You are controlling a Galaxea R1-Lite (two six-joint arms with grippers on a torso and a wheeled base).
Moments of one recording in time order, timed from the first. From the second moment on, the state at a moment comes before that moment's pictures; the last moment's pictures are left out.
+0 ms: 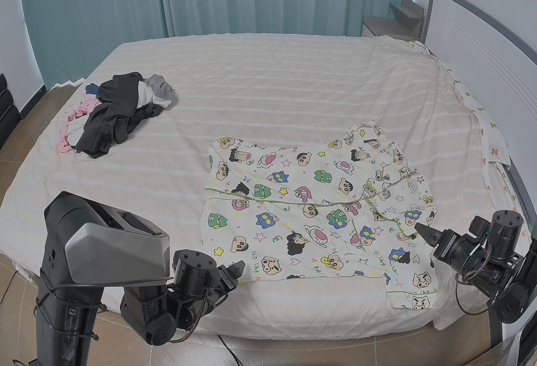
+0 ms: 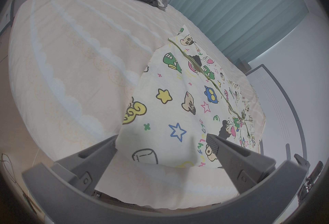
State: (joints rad) left arm -0.57 2.42 -0.50 -1.31 0.25 -0.97; right arm 0.21 1.88 -0.02 -1.53 -0.06 0.58
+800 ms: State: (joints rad) left arm -0.57 2.43 -0.50 -1.32 0.30 -0.96; right arm 0.20 1.94 -0.02 -1.53 -0.05 0.58
